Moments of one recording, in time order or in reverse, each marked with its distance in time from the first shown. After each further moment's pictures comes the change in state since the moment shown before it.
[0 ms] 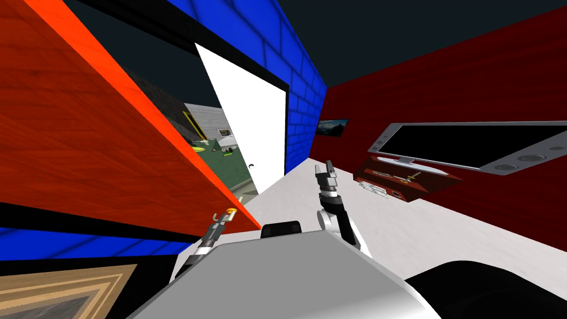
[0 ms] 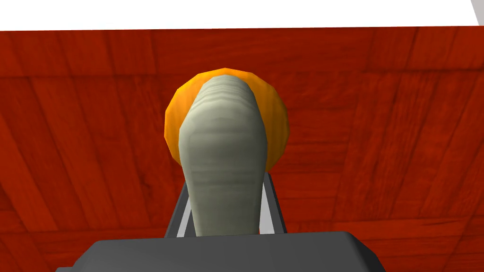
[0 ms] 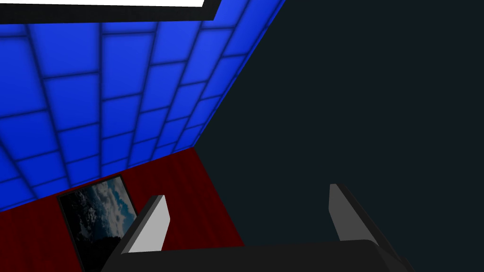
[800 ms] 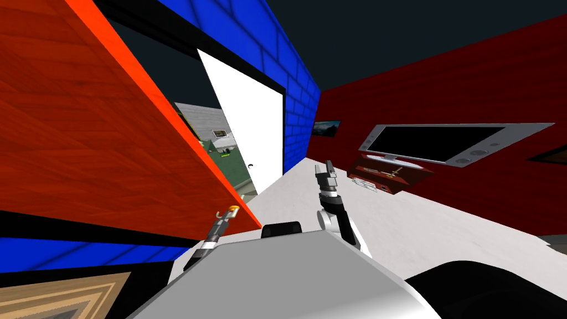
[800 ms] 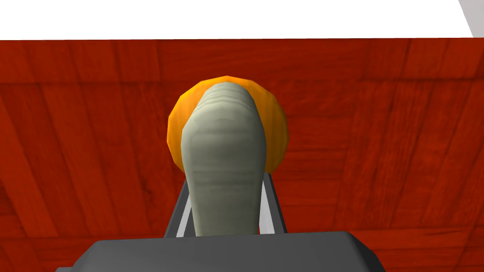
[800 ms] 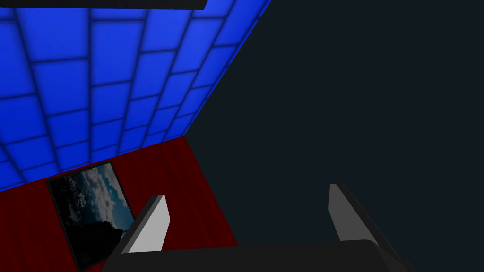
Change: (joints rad) arm 0.005 -0.034 0.044 -0.074 -0.062 0.068 0.001
